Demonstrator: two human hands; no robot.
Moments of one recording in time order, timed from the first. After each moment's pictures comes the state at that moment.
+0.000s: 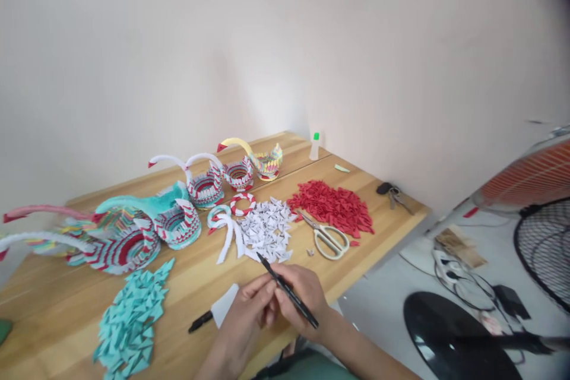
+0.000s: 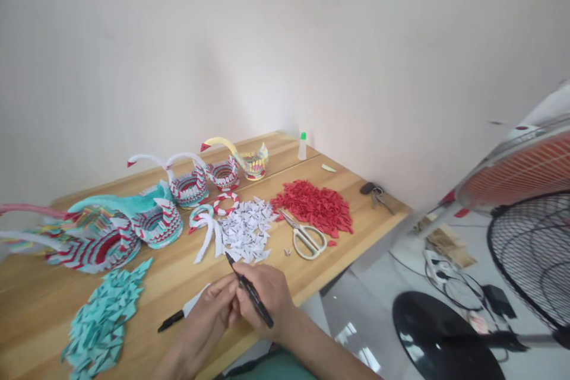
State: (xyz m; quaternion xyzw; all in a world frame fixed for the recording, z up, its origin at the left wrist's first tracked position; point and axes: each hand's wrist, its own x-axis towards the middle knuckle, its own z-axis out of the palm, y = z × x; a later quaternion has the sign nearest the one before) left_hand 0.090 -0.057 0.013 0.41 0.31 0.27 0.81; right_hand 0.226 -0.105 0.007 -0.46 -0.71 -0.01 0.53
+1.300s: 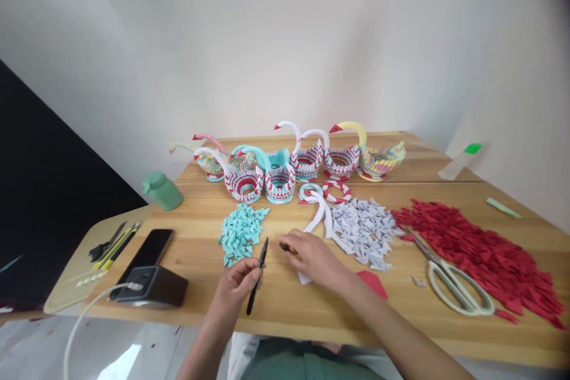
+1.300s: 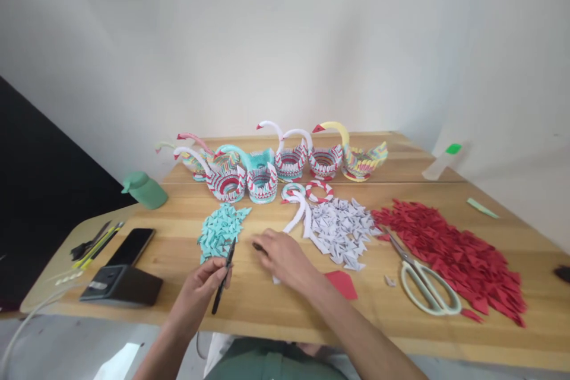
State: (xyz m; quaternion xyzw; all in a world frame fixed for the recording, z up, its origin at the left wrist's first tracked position) left_hand -0.084 -0.078 0.009 0.43 0.53 0.48 0.55; right_hand 0.111 -0.008 0.016 -0.38 -0.86 0.23 0.23
